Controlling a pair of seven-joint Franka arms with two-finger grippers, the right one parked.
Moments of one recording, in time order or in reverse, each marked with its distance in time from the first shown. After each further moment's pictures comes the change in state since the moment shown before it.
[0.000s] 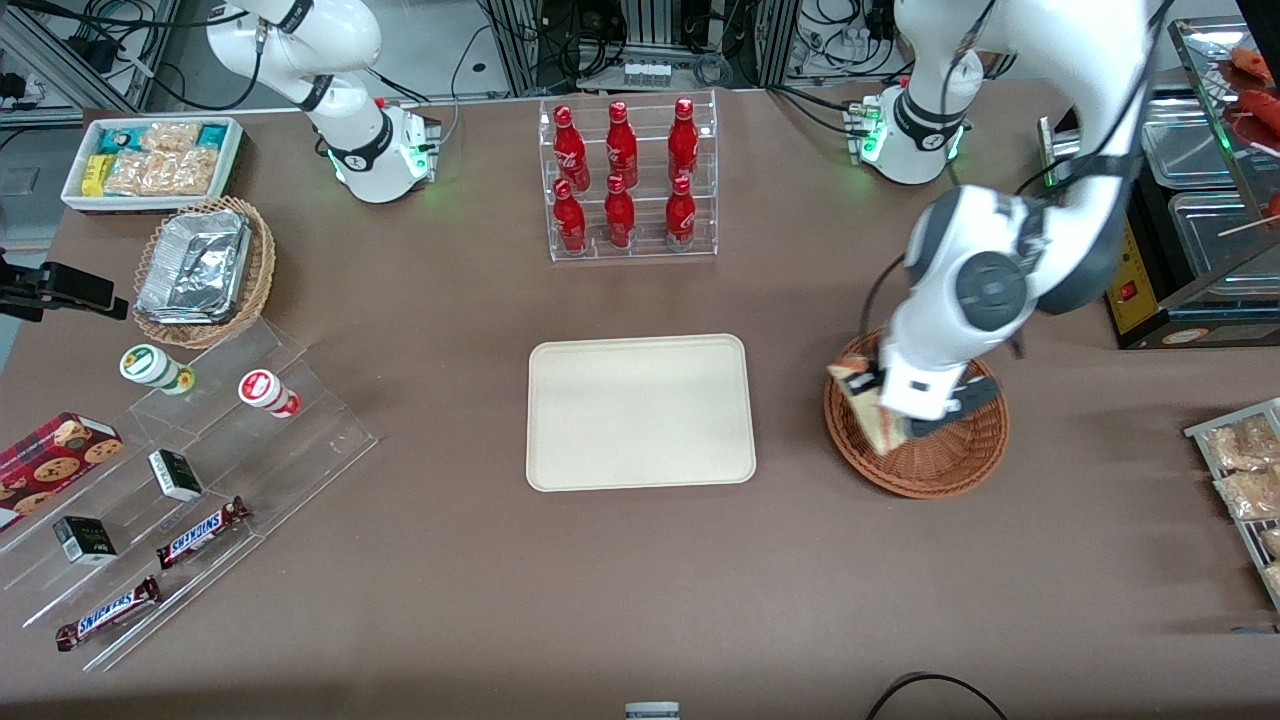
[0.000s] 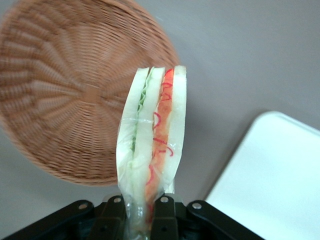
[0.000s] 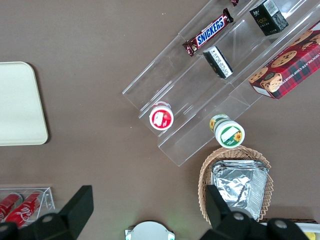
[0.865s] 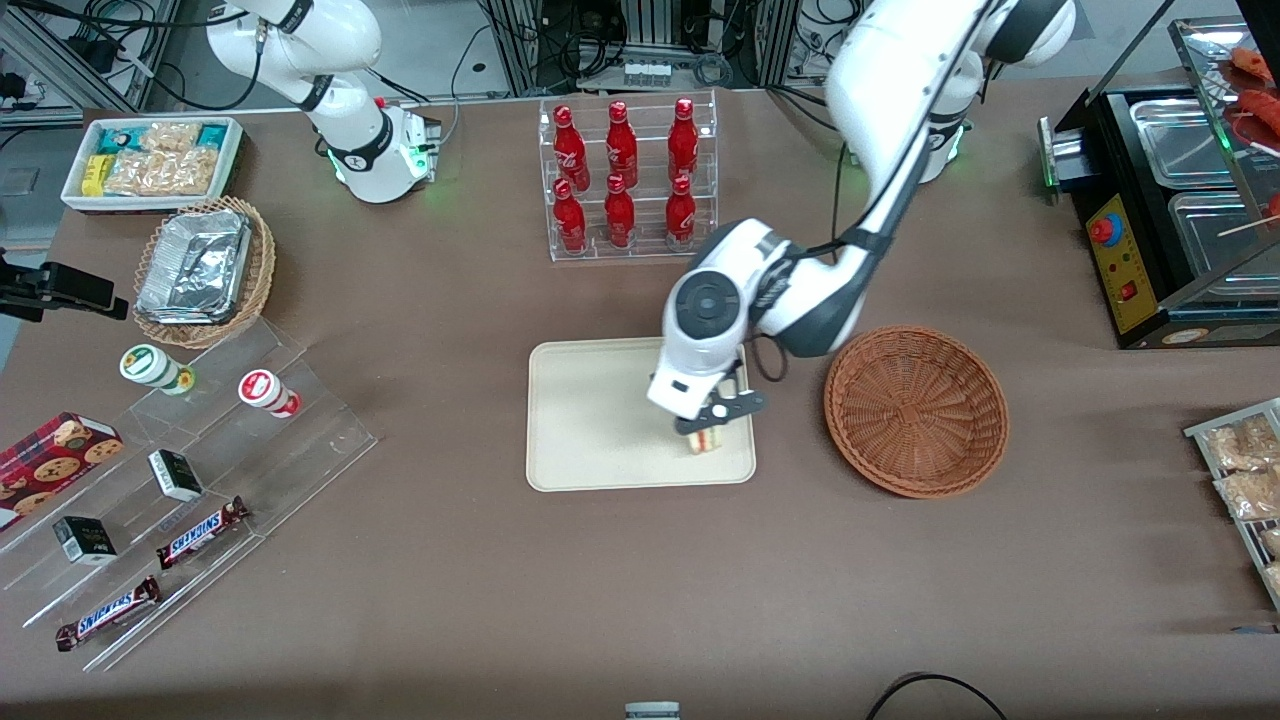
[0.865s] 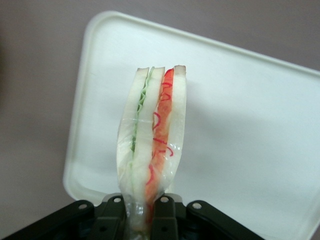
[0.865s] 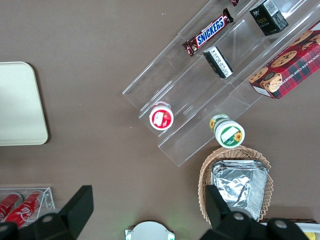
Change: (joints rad) arm -0.352 0.390 0.000 0.422 0.000 0.003 -0.204
